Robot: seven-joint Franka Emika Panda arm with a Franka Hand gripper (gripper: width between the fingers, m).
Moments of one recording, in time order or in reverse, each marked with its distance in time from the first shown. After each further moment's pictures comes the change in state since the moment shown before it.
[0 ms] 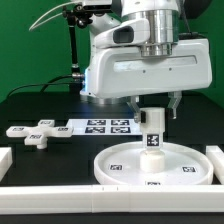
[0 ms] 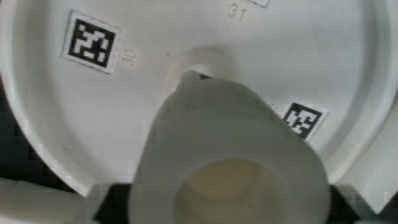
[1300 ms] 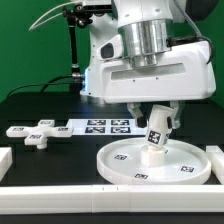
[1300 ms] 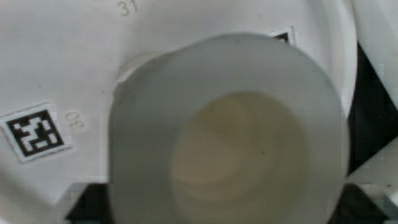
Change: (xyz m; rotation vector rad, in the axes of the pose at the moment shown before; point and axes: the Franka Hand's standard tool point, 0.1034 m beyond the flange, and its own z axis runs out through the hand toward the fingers) arm -0.005 -0.005 0.013 0.065 -0.015 1.009
